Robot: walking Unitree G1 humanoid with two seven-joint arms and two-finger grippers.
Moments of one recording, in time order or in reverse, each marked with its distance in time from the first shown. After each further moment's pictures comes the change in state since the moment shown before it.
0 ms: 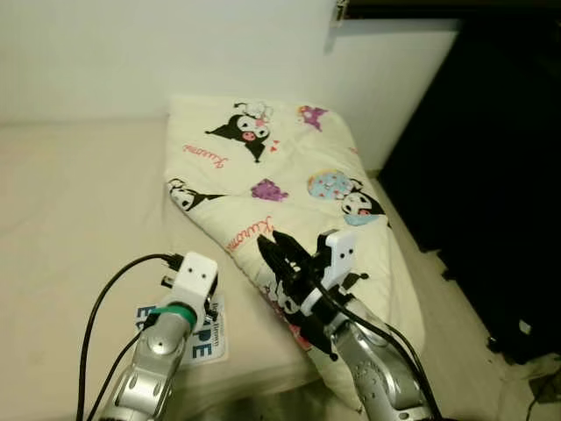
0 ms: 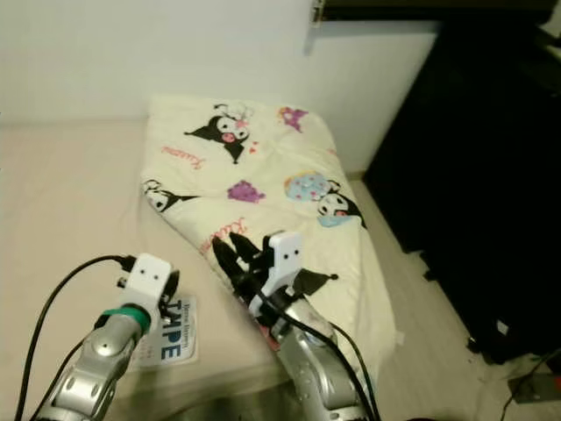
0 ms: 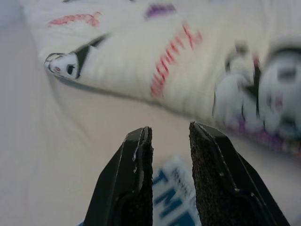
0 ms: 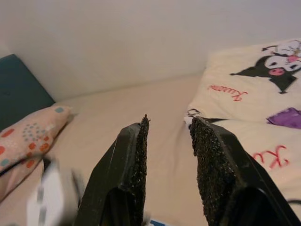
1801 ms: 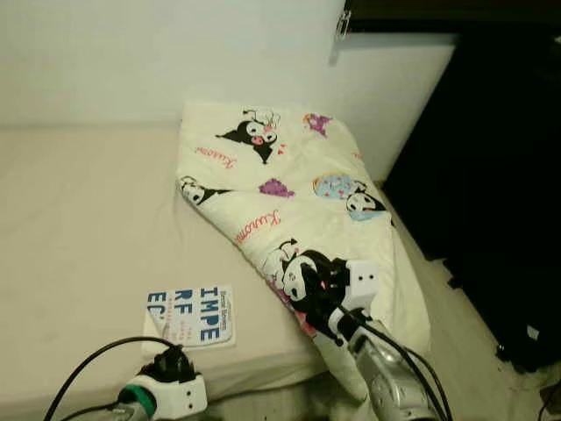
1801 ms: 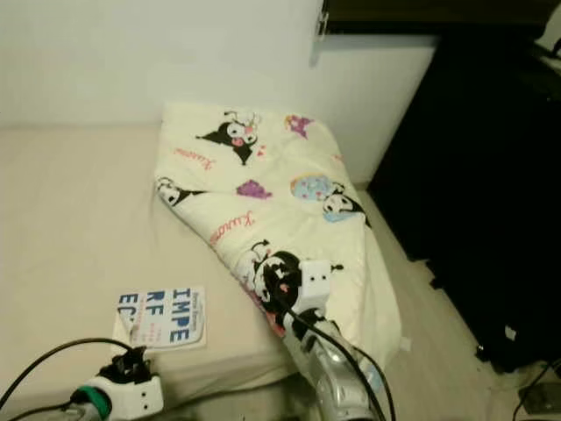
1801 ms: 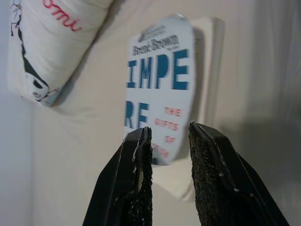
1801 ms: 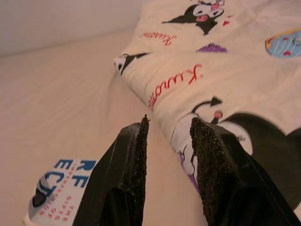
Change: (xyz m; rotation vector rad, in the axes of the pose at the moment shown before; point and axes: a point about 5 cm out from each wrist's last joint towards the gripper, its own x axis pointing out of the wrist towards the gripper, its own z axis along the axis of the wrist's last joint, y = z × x) left arm -0.029 -0.012 -0.098 0.870 -0.069 -0.119; right arm -0.033 -0.063 -0.040 -0.077 0.147 -0.340
